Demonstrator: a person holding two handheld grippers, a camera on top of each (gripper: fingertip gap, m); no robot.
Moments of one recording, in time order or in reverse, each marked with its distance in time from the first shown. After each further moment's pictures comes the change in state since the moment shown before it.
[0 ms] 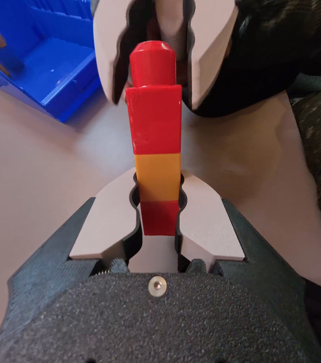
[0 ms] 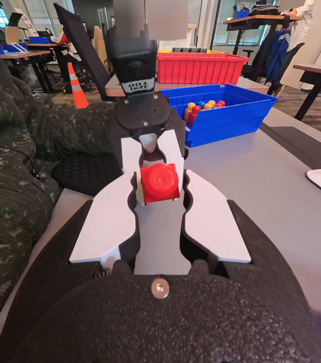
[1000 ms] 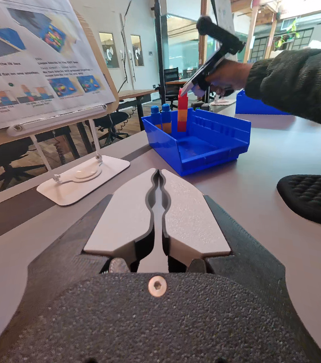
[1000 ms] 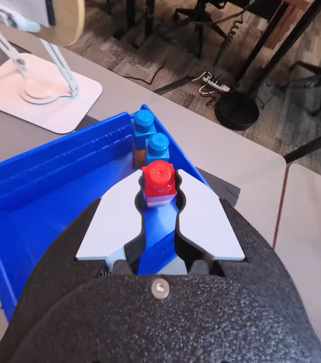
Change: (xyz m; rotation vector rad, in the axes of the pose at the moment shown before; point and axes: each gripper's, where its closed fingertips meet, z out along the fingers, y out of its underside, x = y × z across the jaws) left arm -0.106 -0.027 -0.091 0.503 -0.581 -0.224; right arm 0.347 0.021 -0.283 -0.524 0.986 0.315
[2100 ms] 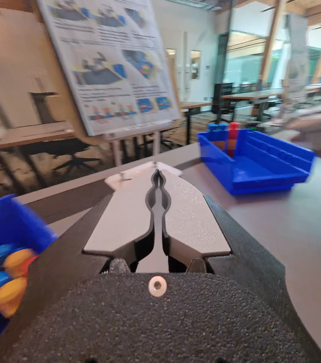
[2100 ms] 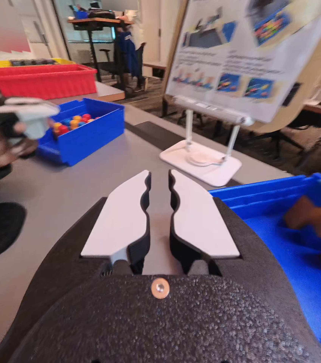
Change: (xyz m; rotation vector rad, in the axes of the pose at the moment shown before) left arm -0.078 -0.034 -0.048 0.048 -0.294 -0.038; right arm -0.265 -0.005 -0.102 0.506 -0.384 -0.049
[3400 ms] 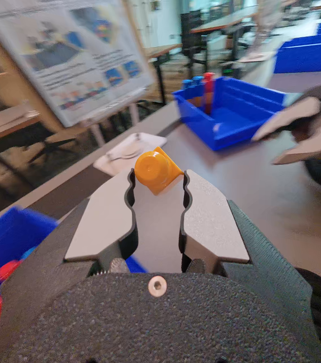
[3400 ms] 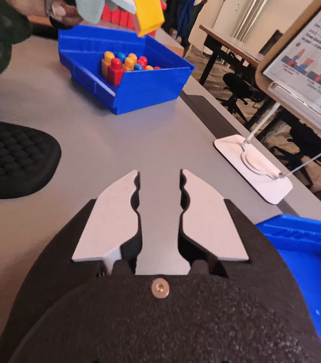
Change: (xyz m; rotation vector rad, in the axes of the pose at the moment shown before) left arm 0.007 -0.008 -0.028 -0.243 0.214 0.160; right arm -0.128 0.063 0.033 -0.147 -0.155 -0.353
